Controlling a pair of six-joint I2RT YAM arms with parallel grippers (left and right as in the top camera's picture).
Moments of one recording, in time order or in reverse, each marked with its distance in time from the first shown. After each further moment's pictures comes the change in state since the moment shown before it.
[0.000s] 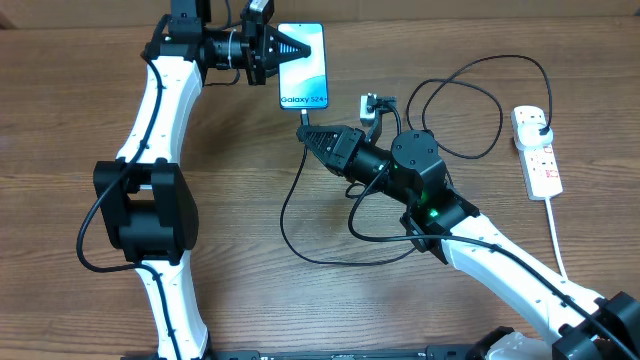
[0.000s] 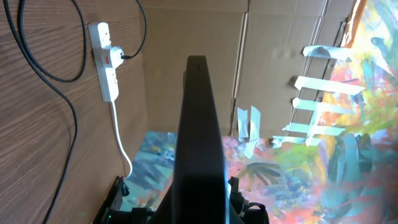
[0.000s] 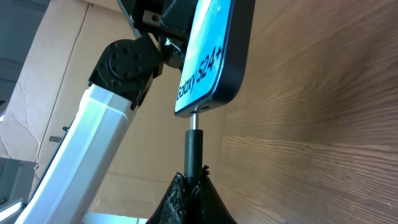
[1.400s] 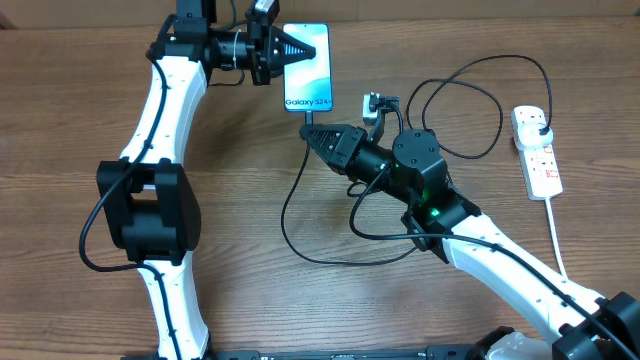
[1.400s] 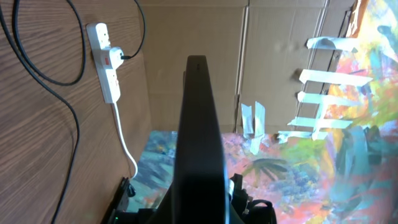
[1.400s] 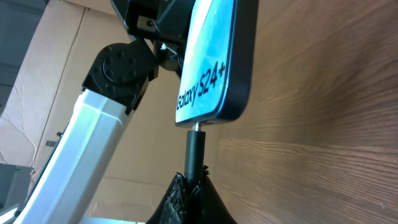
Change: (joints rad) left arm -0.027 0.000 0.000 0.004 -0.004 0.040; right arm -0.013 0.000 -0.001 -0.010 0.010 0.000
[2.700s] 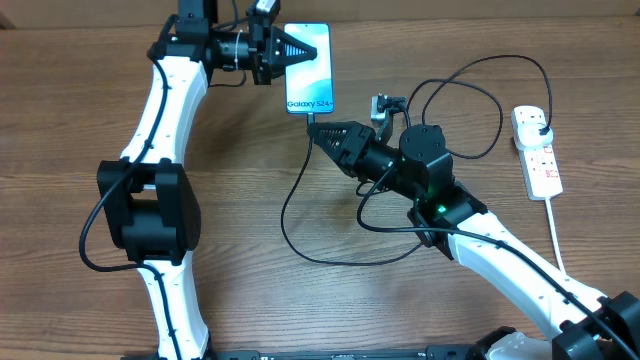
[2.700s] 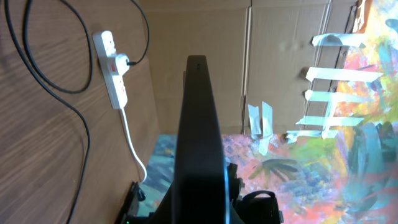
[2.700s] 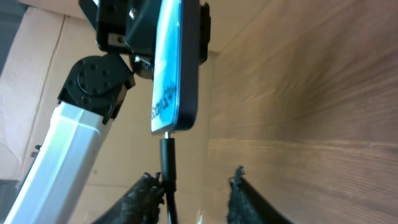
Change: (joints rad) left arm 0.016 0.001 0.000 -0.005 -0.021 0.064; right arm -0.047 0.000 -0.011 -0.058 -0.029 -0.002
